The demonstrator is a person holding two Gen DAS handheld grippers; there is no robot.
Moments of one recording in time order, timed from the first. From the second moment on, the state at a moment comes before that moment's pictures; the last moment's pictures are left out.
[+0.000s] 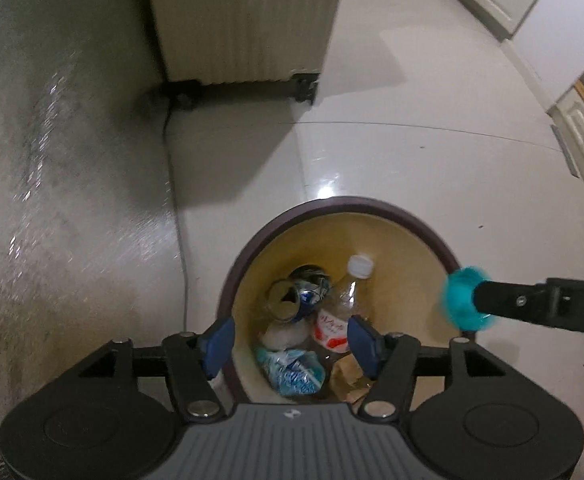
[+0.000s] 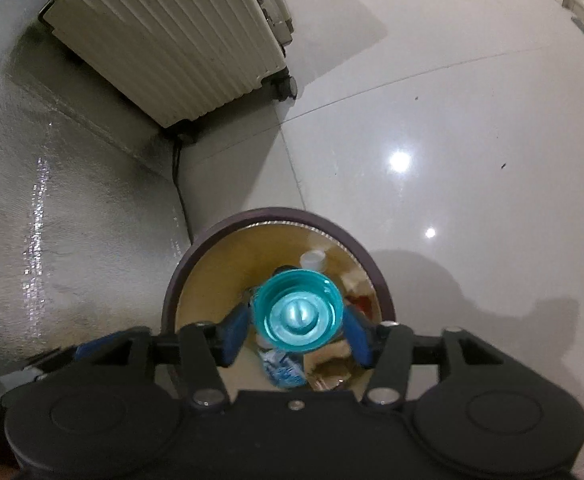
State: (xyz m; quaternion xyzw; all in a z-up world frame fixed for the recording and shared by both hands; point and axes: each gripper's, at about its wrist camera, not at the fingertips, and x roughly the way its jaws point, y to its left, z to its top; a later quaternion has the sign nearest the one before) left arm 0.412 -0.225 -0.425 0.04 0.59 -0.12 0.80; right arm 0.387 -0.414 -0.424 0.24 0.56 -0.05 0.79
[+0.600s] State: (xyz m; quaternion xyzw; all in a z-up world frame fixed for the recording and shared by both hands) left arm 0.390 -0.225 -0.404 0.05 0.60 -0.10 0.79; right arm 0.368 -0.418 -0.411 0.20 0.59 -0.05 0.78
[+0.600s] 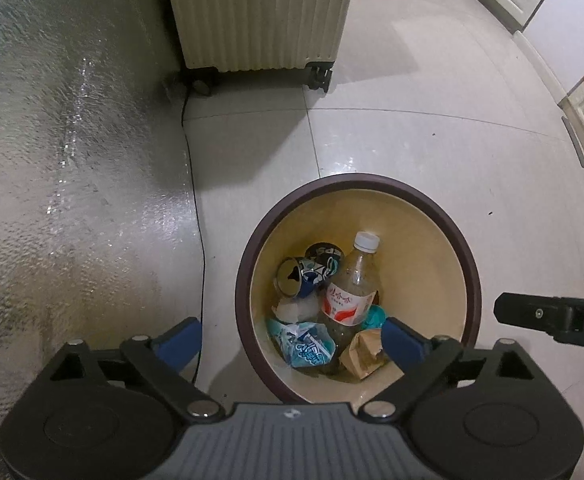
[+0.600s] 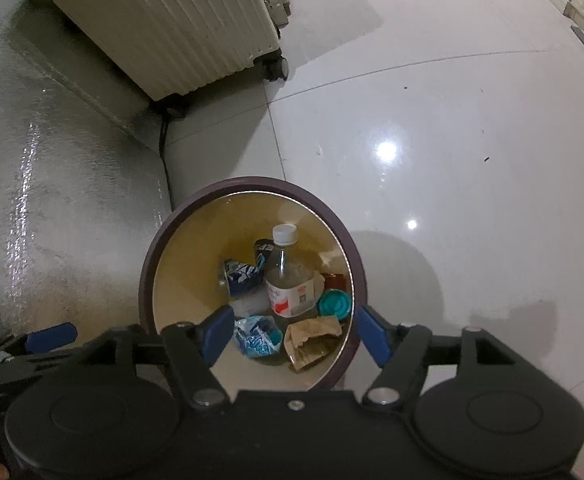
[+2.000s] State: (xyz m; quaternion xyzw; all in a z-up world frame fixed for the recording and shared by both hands) left arm 0.212 -0.195 -0.137 0.04 0.45 -0.10 0.89; right arm 0.192 -0.396 -0.142 0.14 0.41 -0.08 0.90
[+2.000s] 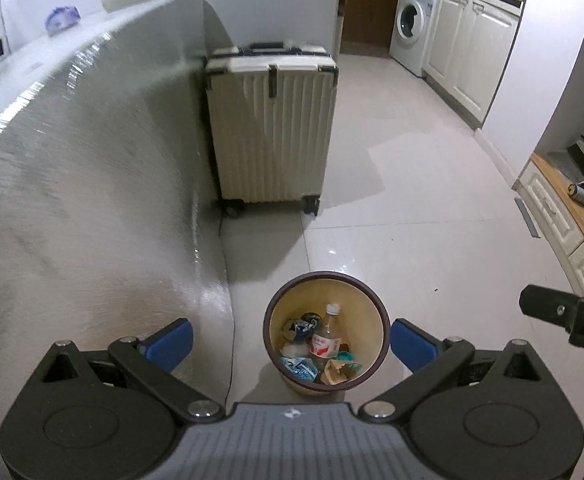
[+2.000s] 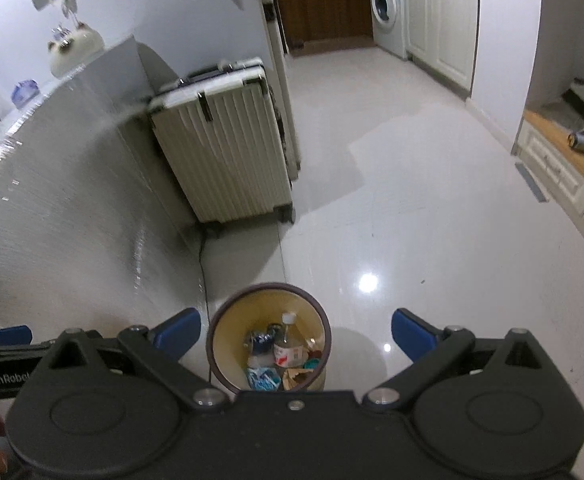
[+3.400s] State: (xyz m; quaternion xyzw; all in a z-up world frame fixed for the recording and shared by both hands) left arm 0.101 -0.085 -0.023 0.05 0.39 -0.07 0.92; right arm 0.097 -0.289 -0.033 0.08 0.37 -0.06 0.93
